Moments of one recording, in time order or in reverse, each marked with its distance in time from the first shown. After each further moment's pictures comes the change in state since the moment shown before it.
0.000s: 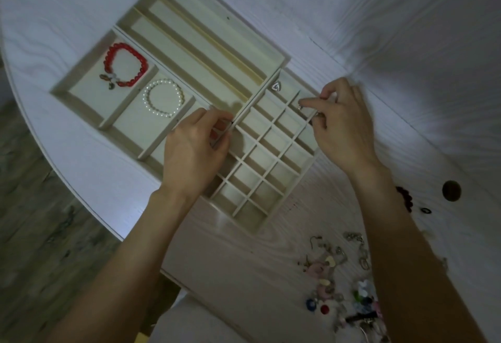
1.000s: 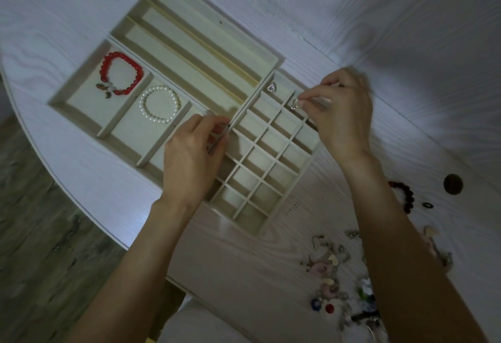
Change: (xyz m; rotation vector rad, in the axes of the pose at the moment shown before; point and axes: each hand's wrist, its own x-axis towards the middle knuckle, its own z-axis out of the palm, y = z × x) left_hand -0.002 0.001 0.000 0.019 -0.001 0.022; right_hand 0.014 -0.009 -0.002 0.175 0.176 0.136
